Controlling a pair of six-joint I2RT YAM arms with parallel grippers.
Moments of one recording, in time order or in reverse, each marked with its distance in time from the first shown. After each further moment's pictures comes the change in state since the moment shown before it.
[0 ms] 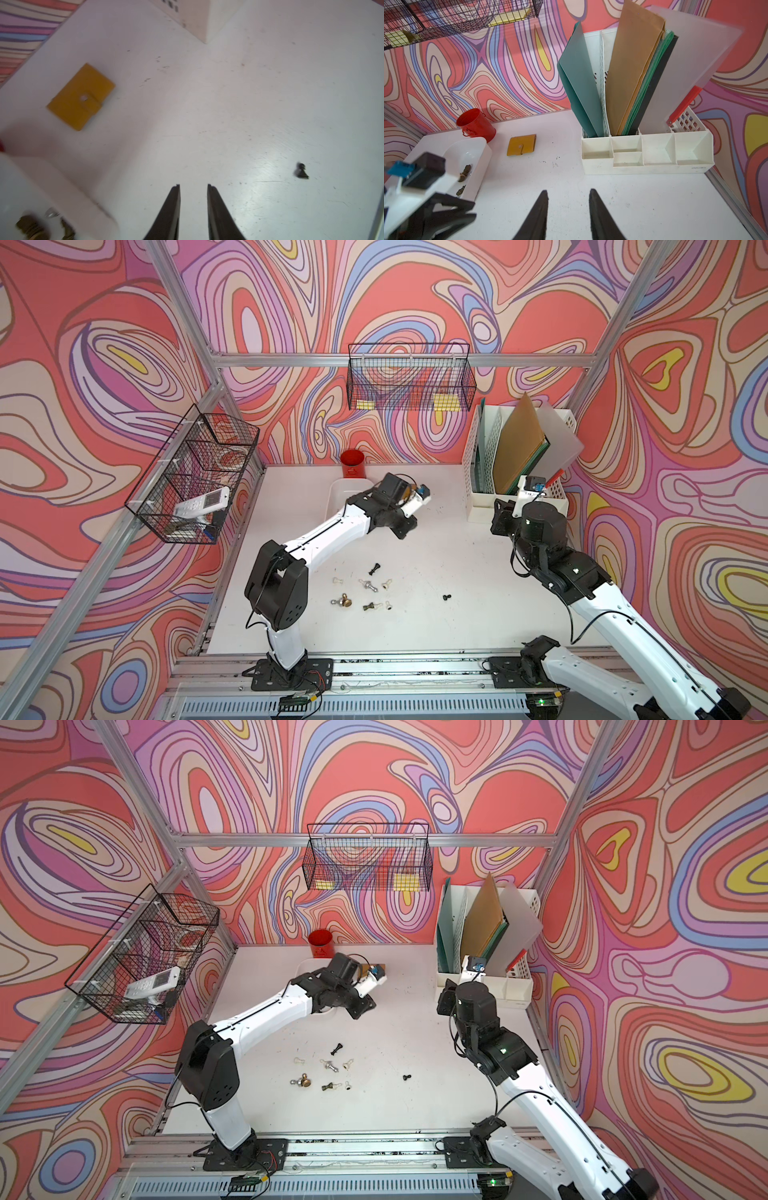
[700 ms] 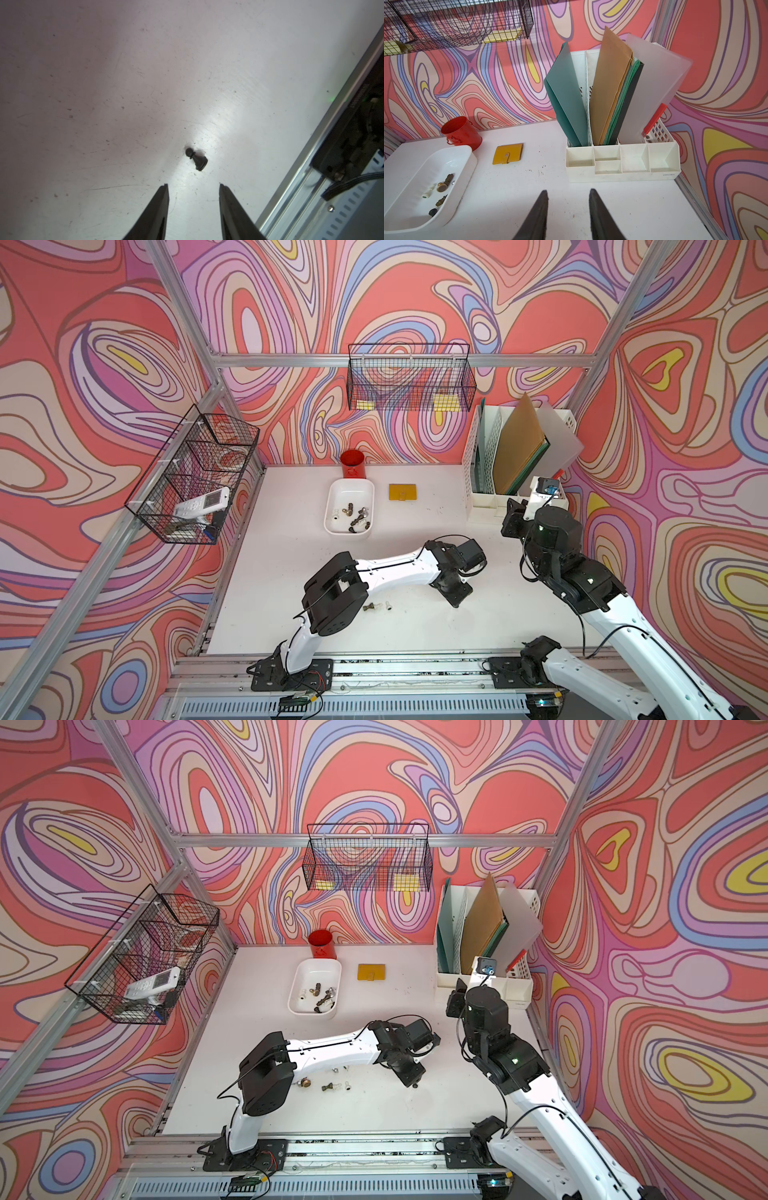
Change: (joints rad) left arm -0.425 0.296 0.195 -0.204 -0.122 -0.524; right arm 0.000 -0.067 0.006 -0.035 0.069 -0.066
